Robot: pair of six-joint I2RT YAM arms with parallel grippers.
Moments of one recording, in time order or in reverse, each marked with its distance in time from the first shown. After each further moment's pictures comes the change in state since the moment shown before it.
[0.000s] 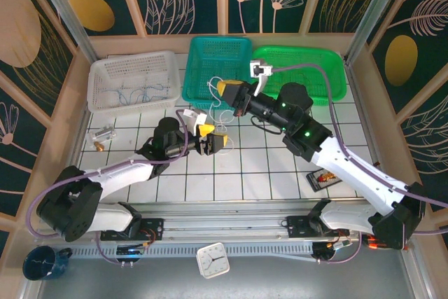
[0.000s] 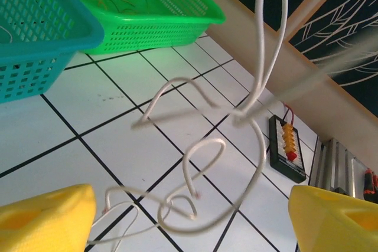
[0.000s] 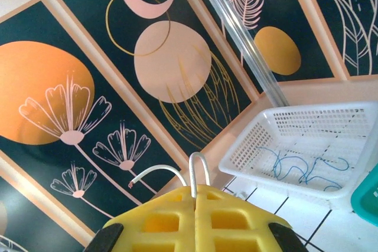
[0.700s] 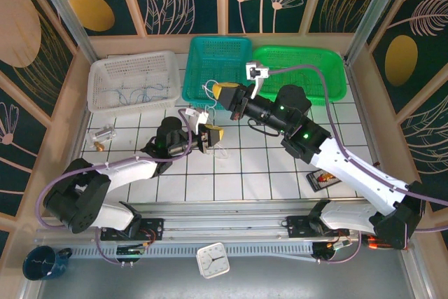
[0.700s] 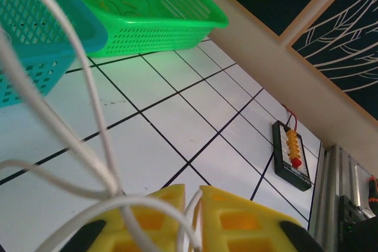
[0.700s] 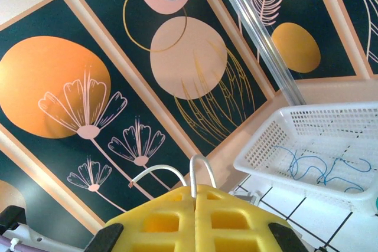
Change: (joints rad) left arm 0.000 0.074 0.006 0.081 0.000 -0.019; right arm 0.037 0.000 0.013 0.008 0.002 0.004
